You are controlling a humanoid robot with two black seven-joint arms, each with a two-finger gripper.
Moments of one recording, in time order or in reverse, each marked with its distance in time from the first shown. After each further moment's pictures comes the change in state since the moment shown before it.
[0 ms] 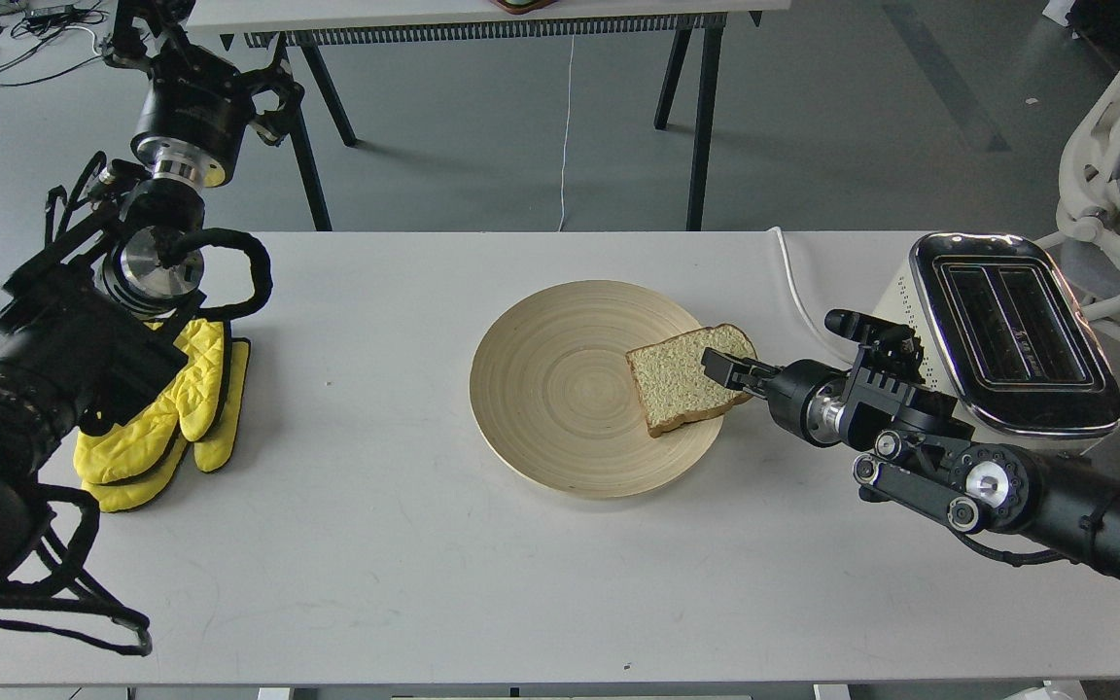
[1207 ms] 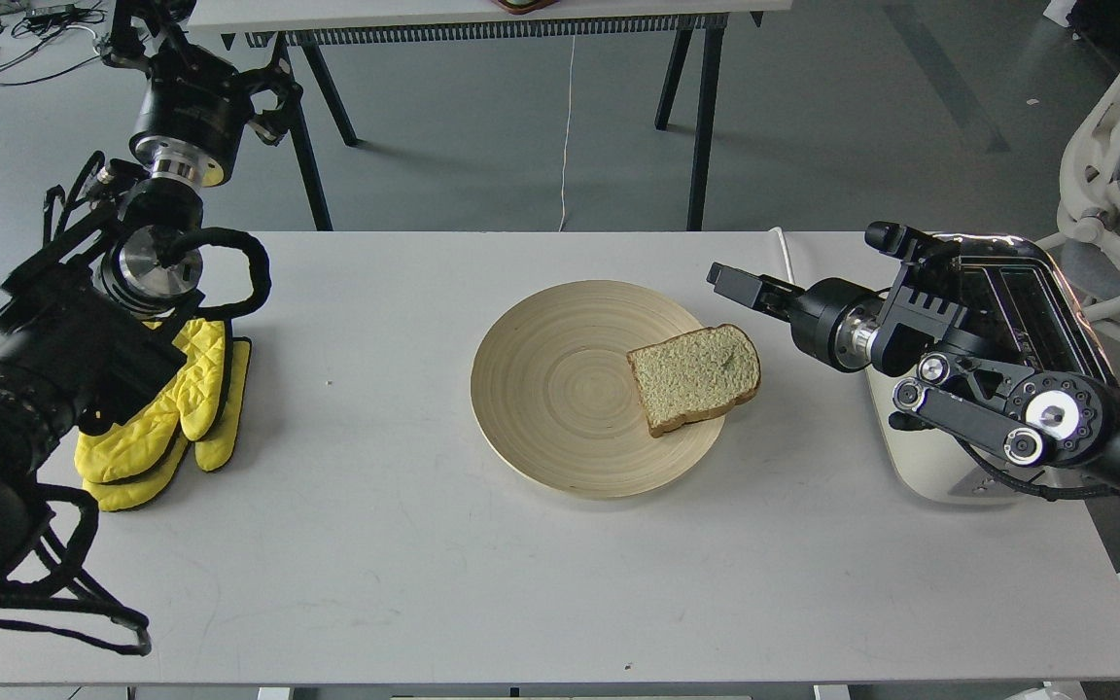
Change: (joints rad) left arm 0.000 0.002 0.000 0.000 0.000 0.000 0.000; right arm 0.129 -0.111 0.009 0.123 0.069 0.022 -0.003
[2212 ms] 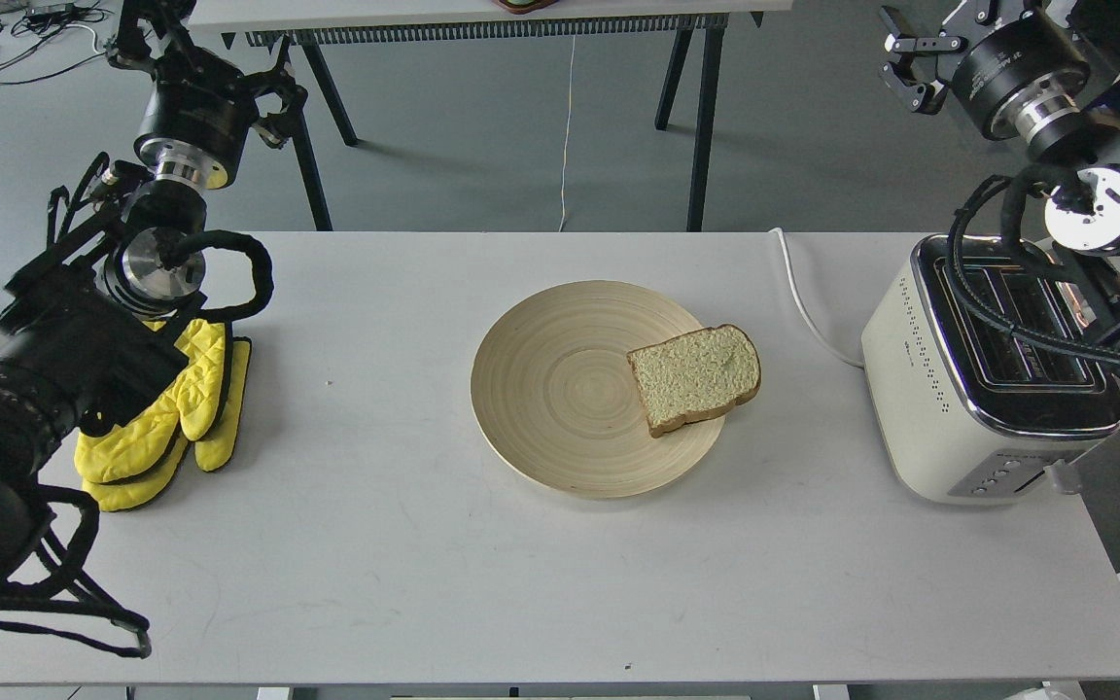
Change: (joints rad) left arm 0.000 -0.003 0.011 -0.002 0.000 0.000 0.002; right arm 0.062 -0.060 0.634 -0.150 0.791 0.305 0.149
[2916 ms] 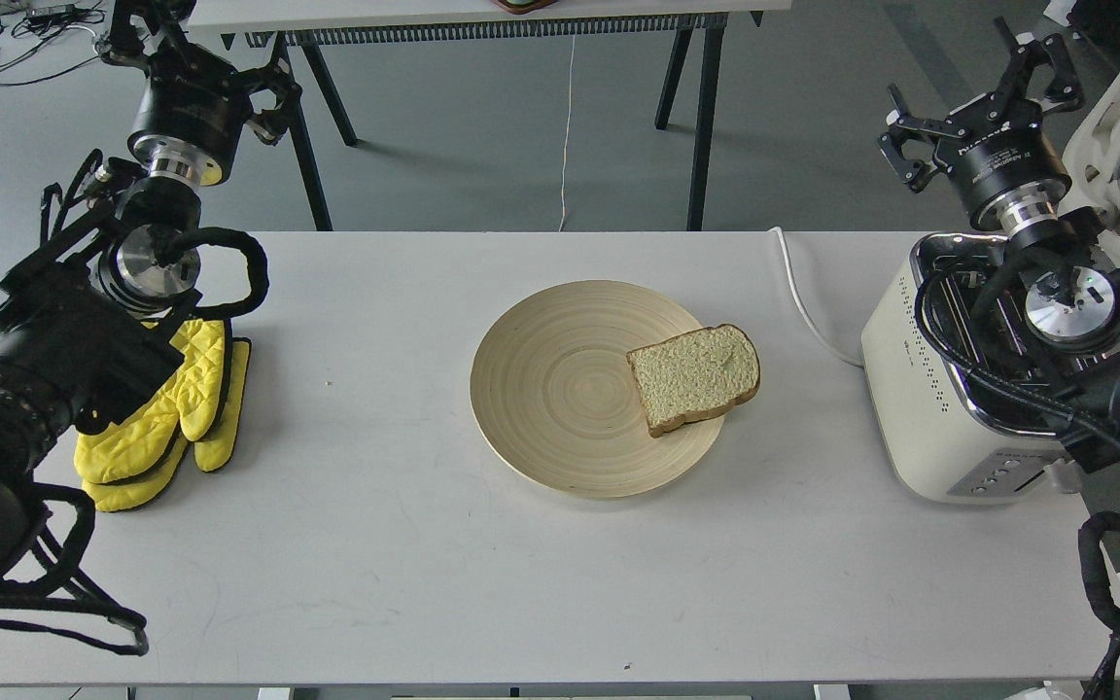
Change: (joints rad) left arm -0.003 0.008 0.000 0.002 0.000 0.000 0.001; right arm -0.173 0.180 0.287 -0.263 0.361 0.240 -0.017
